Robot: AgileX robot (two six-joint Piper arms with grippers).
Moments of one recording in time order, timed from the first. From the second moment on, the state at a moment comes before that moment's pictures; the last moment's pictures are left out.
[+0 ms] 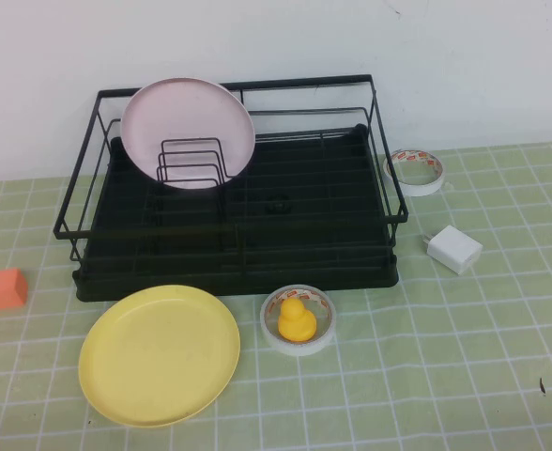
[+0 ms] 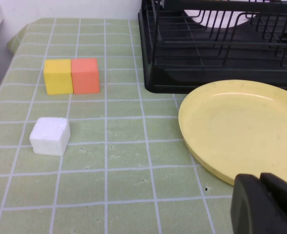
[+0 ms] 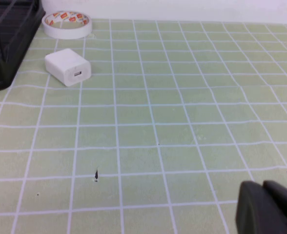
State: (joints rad) right arm -0.05 -0.01 0.02 -0.07 0.42 -0.02; left arm -0.11 -0.02 0.01 -0.07 0.38 -0.04
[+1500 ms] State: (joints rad) right arm -0.05 -0.01 0.03 -0.07 0.22 -0.02; left arm -0.11 -0.02 0.02 -0.06 0.04 -0.04
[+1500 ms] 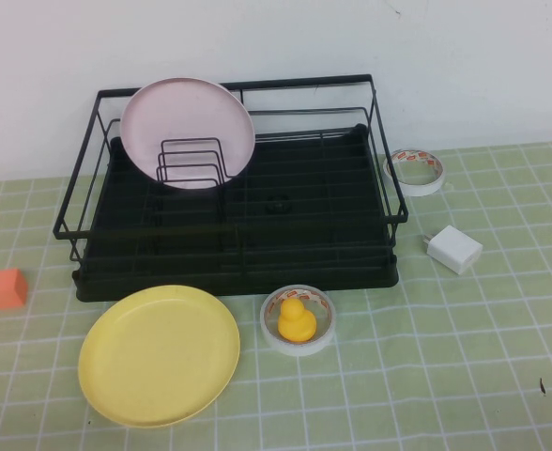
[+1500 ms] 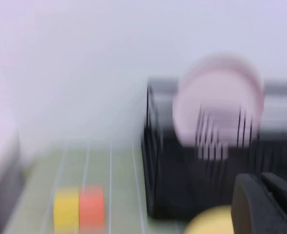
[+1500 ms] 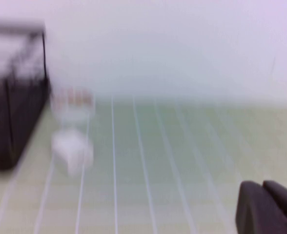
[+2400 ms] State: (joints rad) right arm -0.05 -0.01 -0.21 -0.11 -0.02 -0.05; left arm -0.11 0.03 -0.34 -0.05 0.20 -0.19
